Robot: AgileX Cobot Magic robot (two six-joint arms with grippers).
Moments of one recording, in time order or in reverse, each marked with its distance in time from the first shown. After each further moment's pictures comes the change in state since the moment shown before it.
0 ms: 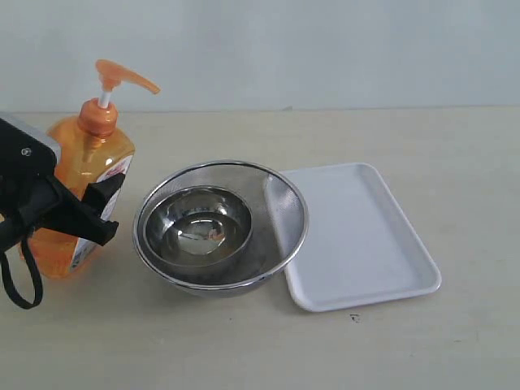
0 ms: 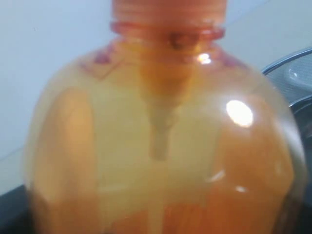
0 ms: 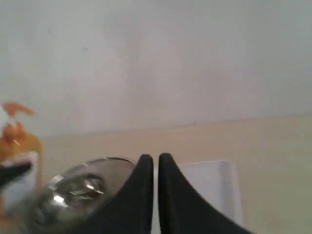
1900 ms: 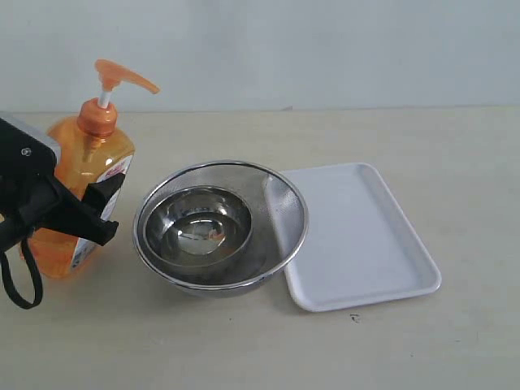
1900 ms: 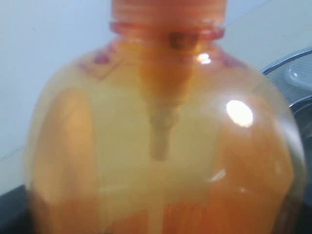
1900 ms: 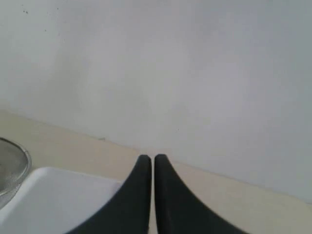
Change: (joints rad) left arm 0.000 0.000 0.000 0.000 0.000 0.000; right arm 0.000 0.000 0.147 -0.697 -0.313 0.142
